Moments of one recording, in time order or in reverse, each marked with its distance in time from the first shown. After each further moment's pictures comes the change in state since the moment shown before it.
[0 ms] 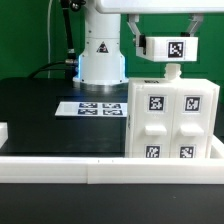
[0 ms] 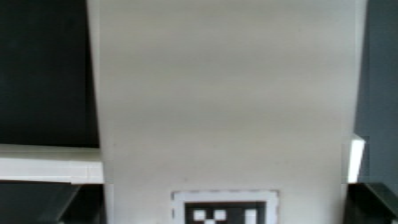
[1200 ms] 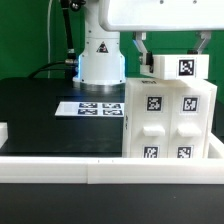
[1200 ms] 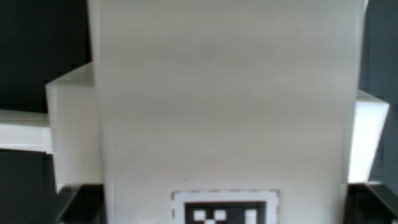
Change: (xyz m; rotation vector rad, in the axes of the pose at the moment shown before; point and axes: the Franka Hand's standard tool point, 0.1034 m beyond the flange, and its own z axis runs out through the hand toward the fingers) arm 0.026 -0.003 0.020 -0.009 0.067 -0.042
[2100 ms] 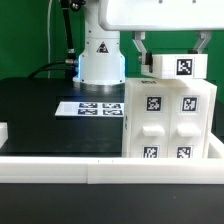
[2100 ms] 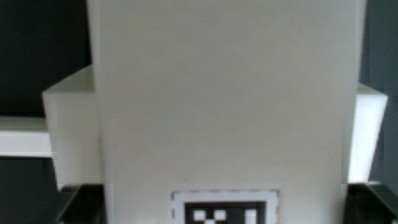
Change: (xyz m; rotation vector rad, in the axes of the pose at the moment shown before) arm 0.000 -0.001 0.000 0.000 0.000 0.095
